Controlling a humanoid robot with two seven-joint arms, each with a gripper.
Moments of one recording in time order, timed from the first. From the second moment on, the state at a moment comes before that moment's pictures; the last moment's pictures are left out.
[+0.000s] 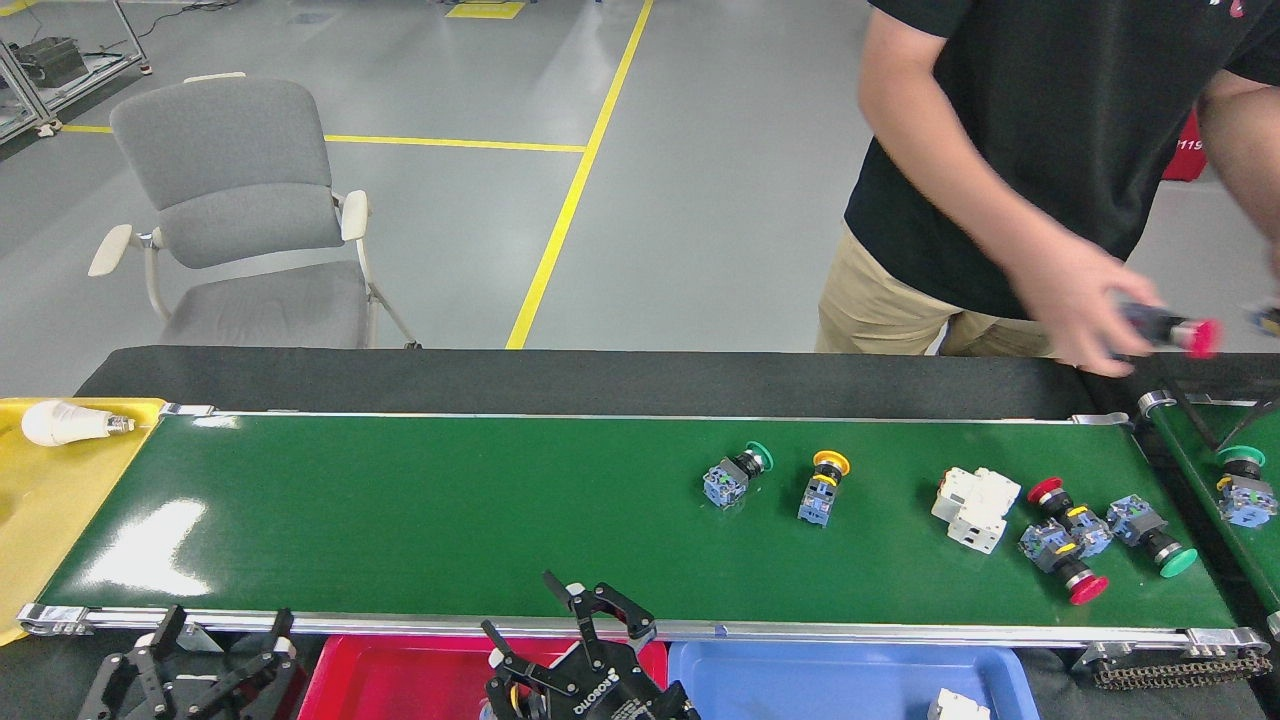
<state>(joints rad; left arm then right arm) 0.24 0.24 0.07 -1.75 -1.41 -0.21 0.06 -0.18 0.00 0.87 -1.58 1.39 0.15 0.10</state>
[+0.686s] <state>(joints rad) -0.22 0.07 -0.28 -1.35 -1.62 -0.31 -0.06 0.20 -0.01 0.11 -1.74 1.39 0.16 0.01</state>
